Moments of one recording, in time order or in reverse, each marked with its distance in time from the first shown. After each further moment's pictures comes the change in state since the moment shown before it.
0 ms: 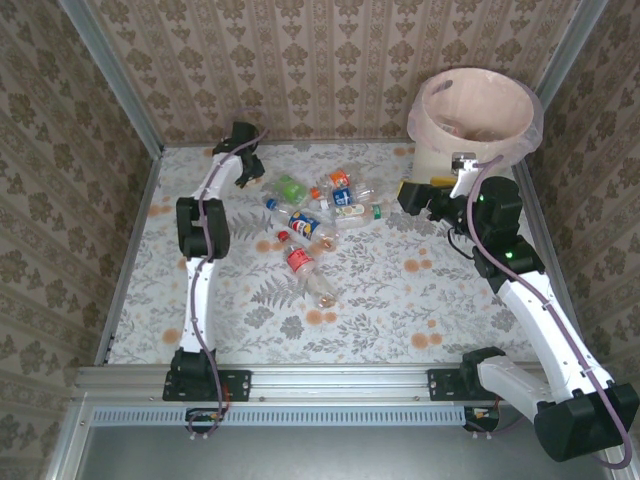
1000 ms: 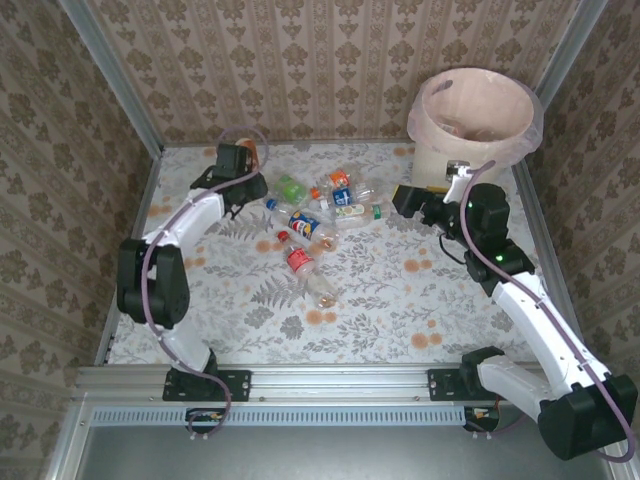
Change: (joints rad) left arm -0.124 -0.916 -1.042 0.348 0.132 0.006; right arm 0.050 0.014 -0.069 0.057 0.086 0.108
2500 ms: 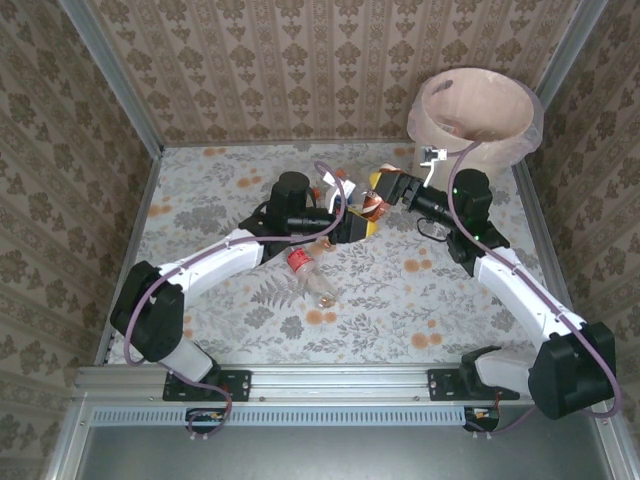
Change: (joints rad) left arm -0.447 -0.145 -0.209 0.585 0.836 0.001; right arm 0.023 0.214 0.028 0.372 -0.341 0.276
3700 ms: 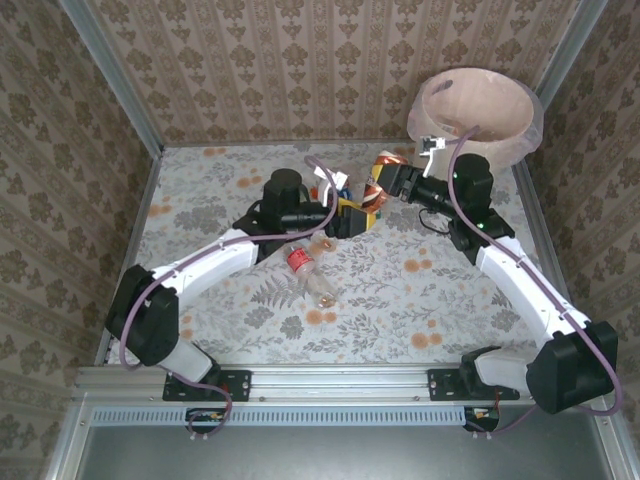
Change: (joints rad) left arm 0.028 -0.040 -0.012 0.035 -0.077 -0.040; right arm -0.003 0.026 0.147 -0.202 0.024 -0.115
